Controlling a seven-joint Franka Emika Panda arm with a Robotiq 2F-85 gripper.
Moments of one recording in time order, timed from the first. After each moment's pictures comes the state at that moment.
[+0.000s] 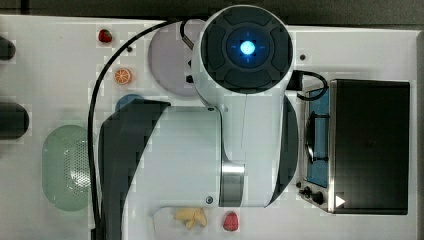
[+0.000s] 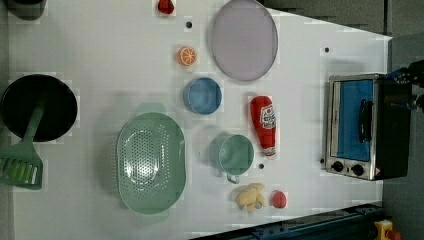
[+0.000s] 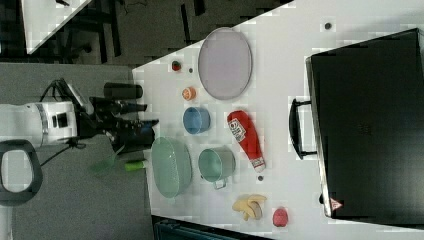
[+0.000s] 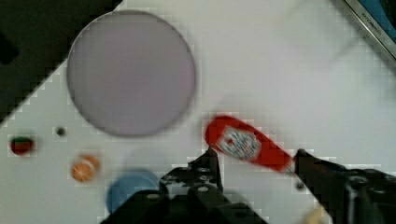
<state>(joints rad) -0.02 -0.02 0.01 -1.78 0.02 0.20 -0.01</state>
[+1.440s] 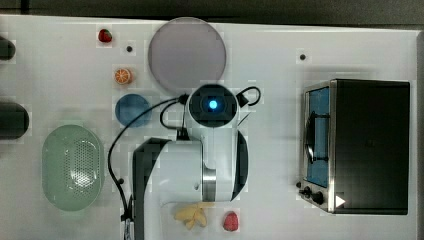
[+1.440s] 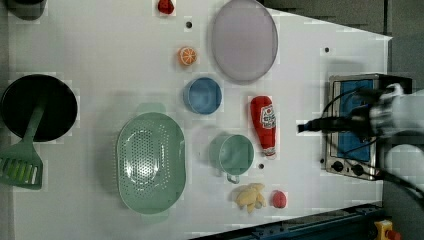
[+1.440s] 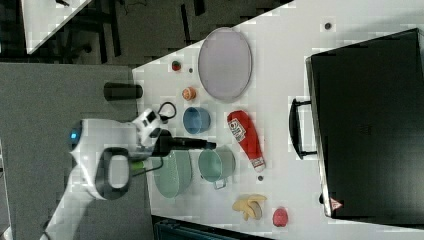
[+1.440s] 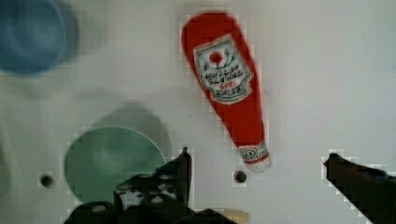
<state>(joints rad) -0.12 0.01 0.16 -2.26 0.03 0.53 -0.75</state>
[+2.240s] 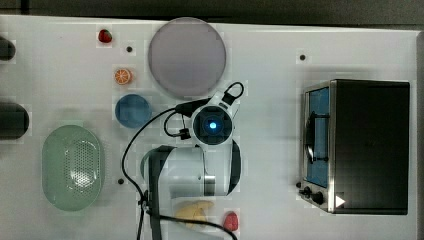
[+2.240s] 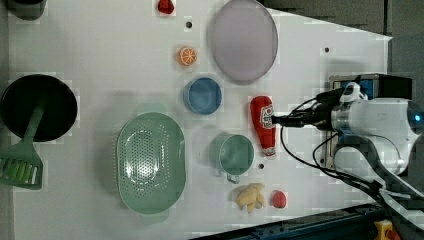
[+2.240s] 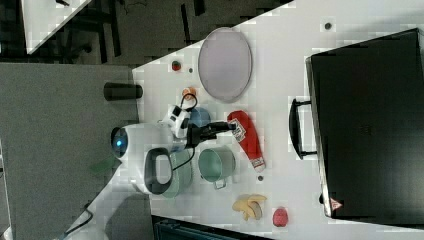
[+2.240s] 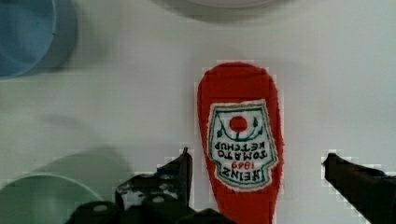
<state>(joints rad) -0.12 0.19 0.16 -2.38 0.00 0.99 -0.98</state>
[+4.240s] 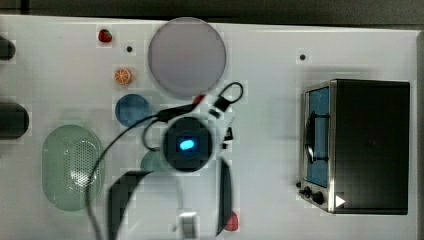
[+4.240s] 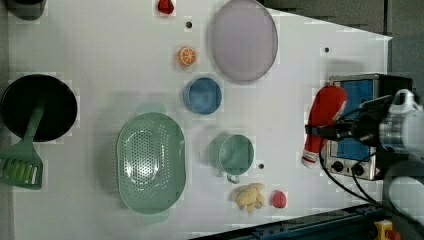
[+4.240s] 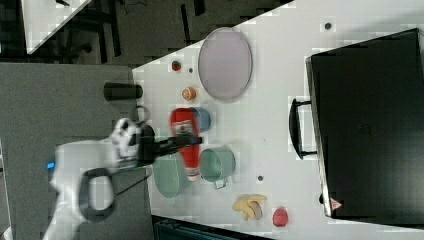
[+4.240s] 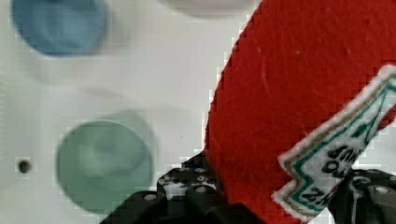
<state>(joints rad) -0.14 -0.17 0.24 -2.34 -0.01 0.61 -0.90</state>
